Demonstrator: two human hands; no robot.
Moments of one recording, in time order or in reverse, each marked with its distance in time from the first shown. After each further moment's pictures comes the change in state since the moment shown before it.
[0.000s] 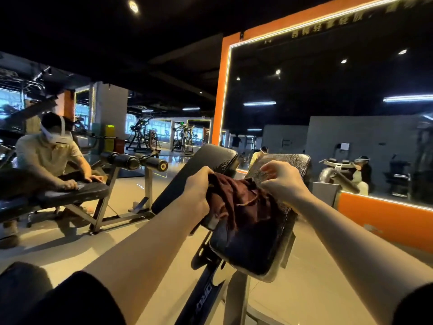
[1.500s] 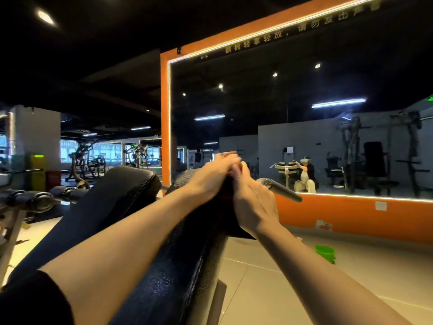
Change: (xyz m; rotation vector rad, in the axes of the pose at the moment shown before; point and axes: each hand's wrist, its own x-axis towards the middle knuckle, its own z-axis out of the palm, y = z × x) left_hand 0.099 -0.036 0.206 0.951 -0.636 0.808; right_hand 0.055 0.133 -0.024 -0.041 0.218 -0.061
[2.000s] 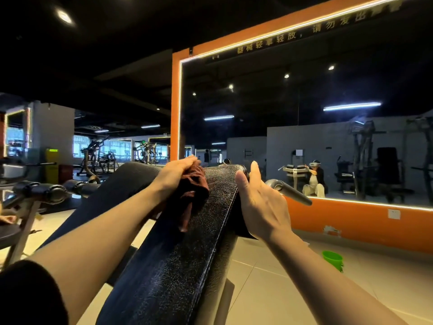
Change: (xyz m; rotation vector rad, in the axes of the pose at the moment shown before) left_hand -0.009 -0.063 -0.048 -0.297 0.187 -0.202; right_hand -0.007 -0.001 0.005 -0.121 0.012 -0.042
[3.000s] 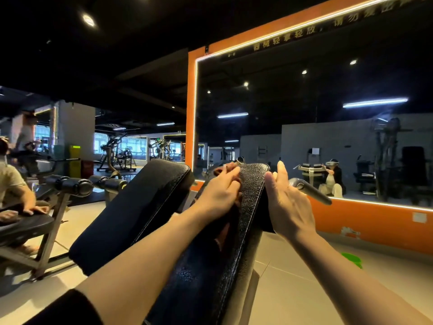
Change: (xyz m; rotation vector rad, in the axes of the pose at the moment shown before) left_hand -0.050 0.015 0.041 0.286 -0.039 0.090; right_hand -0.005 0.004 0.008 0.023 0.102 -0.019
